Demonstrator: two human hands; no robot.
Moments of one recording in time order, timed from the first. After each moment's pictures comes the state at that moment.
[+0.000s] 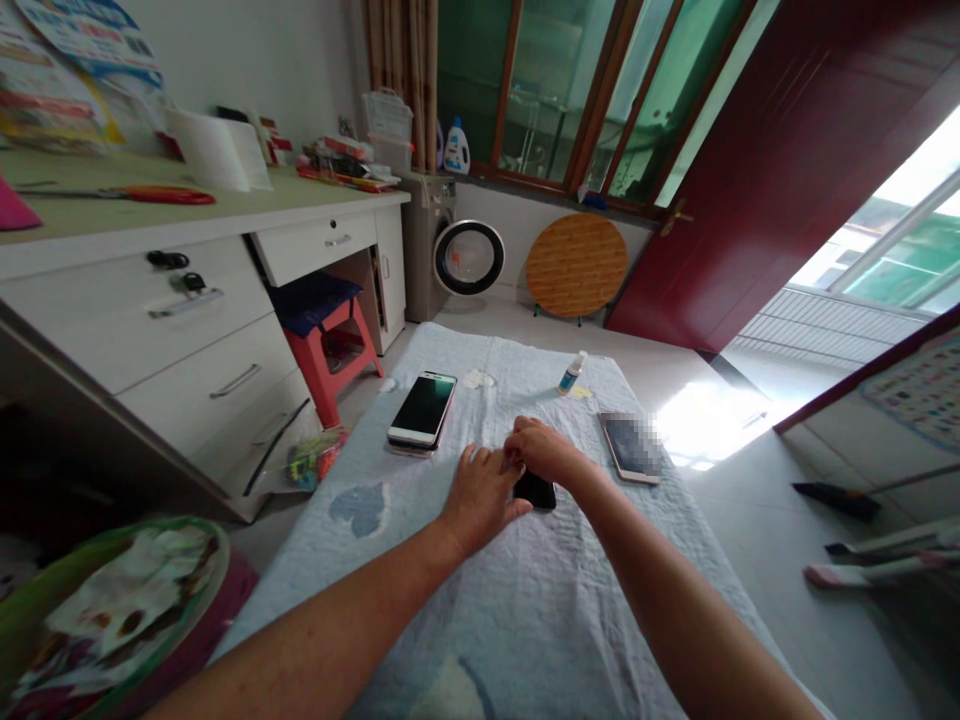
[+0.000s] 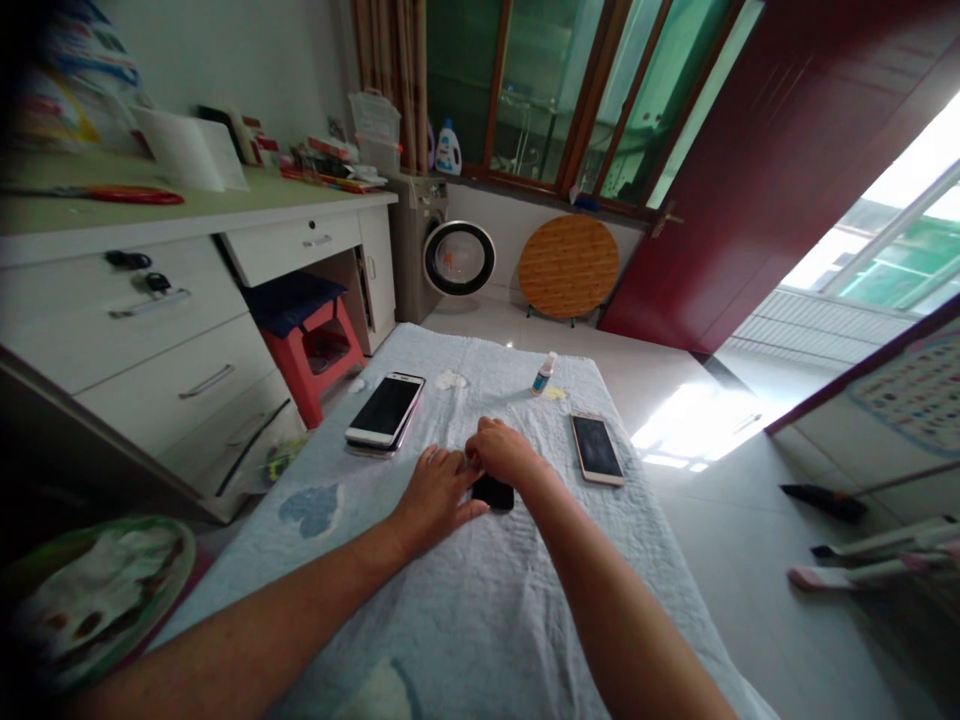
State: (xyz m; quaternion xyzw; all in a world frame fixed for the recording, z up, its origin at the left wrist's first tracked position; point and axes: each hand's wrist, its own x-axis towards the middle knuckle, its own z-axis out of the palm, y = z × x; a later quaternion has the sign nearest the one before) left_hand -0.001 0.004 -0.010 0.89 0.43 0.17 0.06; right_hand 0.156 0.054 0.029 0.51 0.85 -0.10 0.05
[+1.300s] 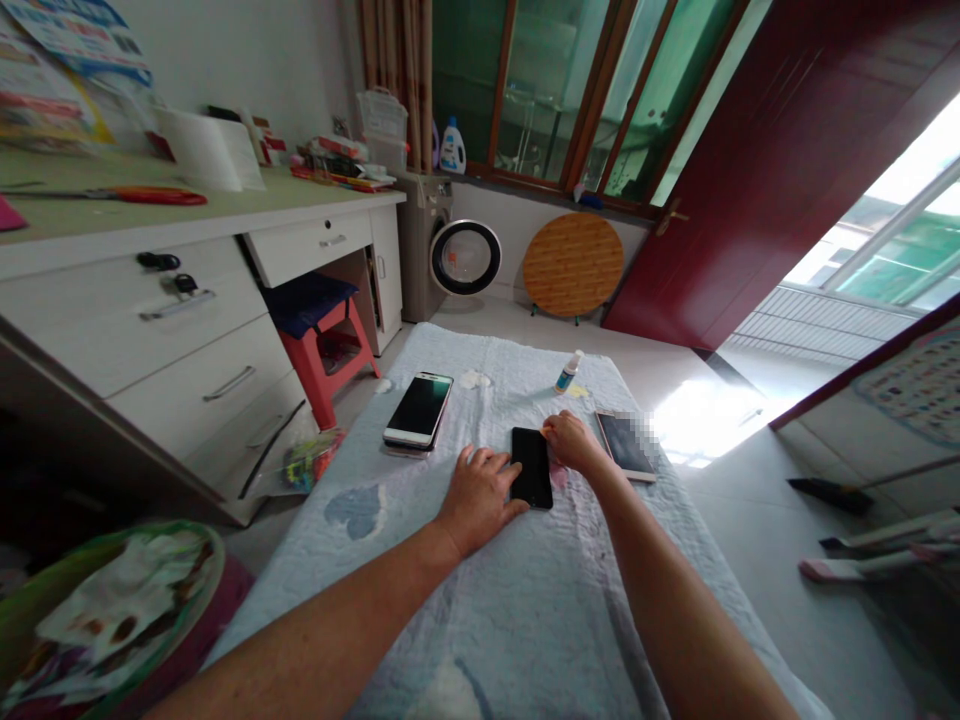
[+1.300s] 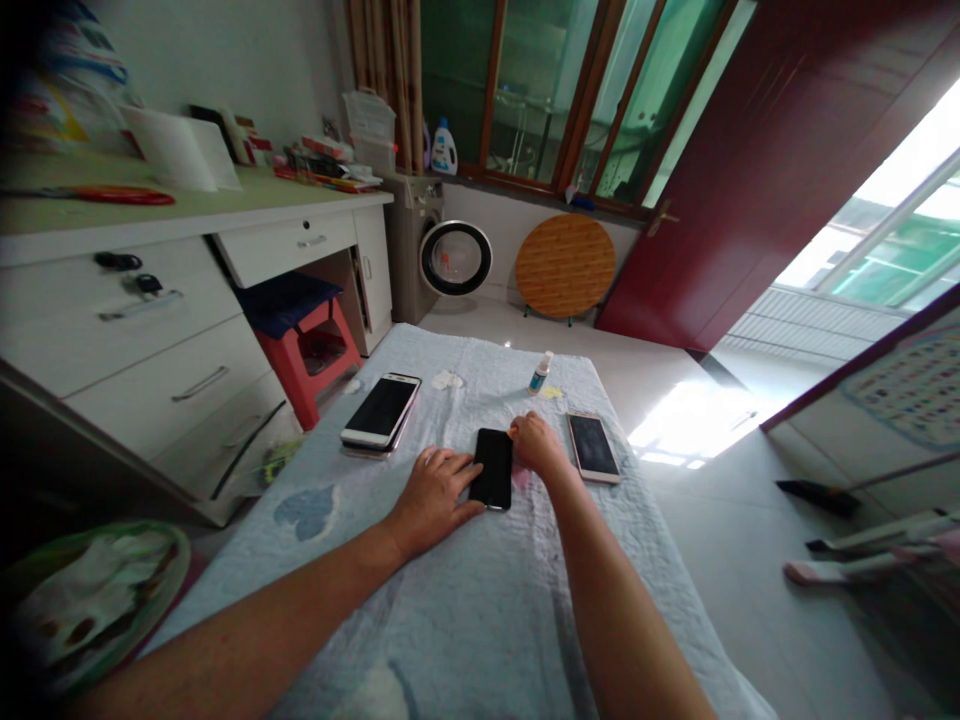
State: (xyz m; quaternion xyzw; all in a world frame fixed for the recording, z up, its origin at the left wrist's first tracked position) left_hand -0.004 0.005 -0.012 0.89 0.41 0.19 0.11; right_hand 0.211 0.067 0.002 0.69 0.73 -0.05 -0.03
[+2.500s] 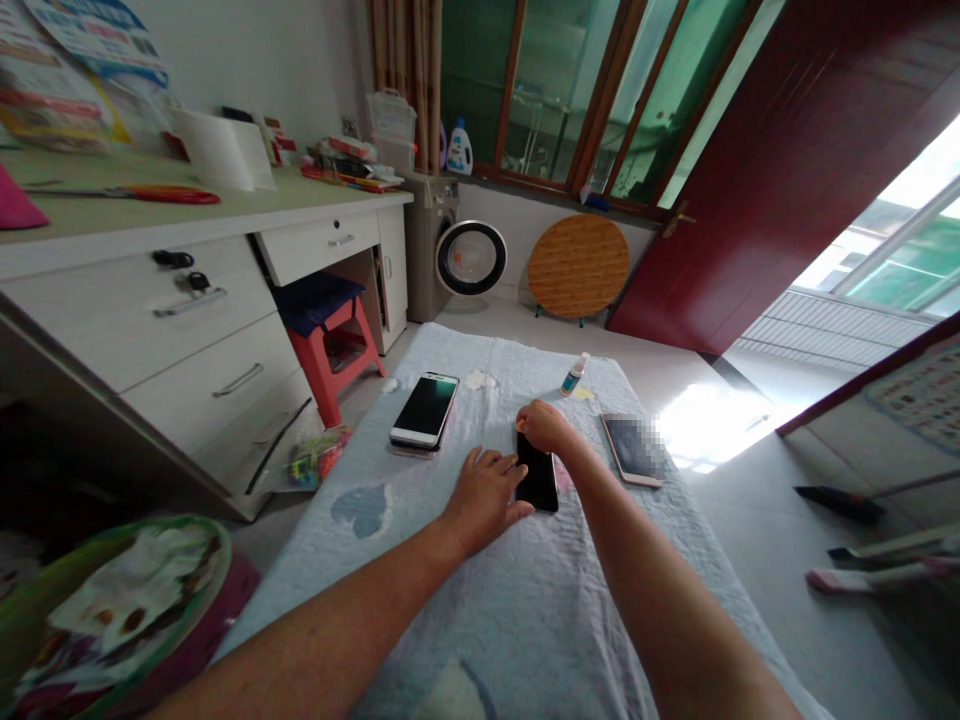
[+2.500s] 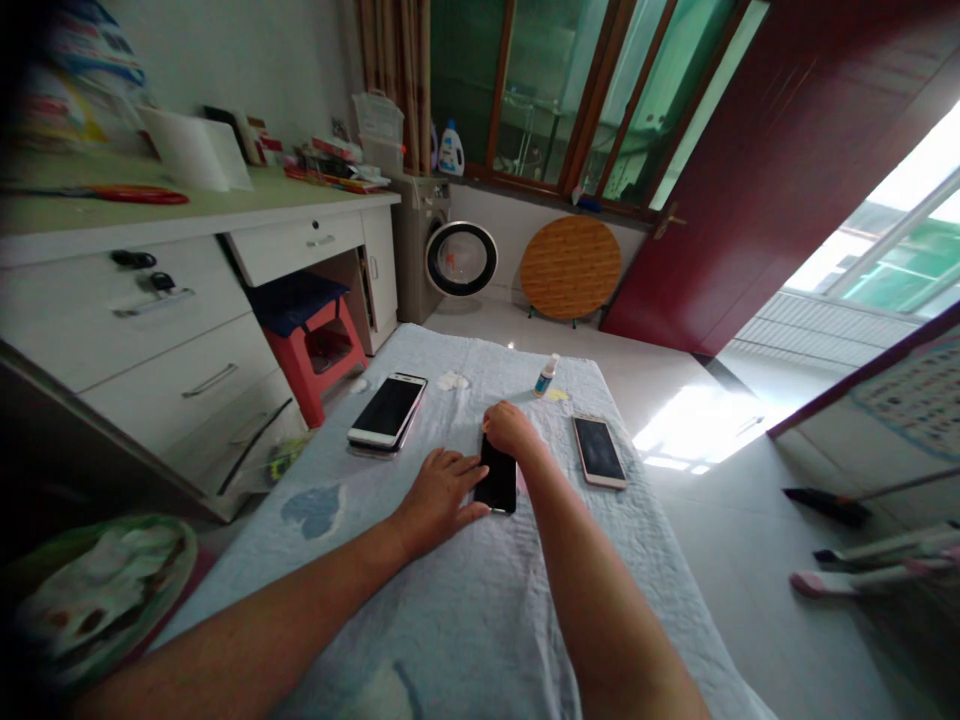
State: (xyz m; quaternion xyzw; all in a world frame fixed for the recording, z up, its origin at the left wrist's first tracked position) left_hand -0.002 0.008 -0.016 0.89 0.39 0.19 0.11; right_hand 0.159 0.099 0.019 0.63 0.77 -0.07 0.06
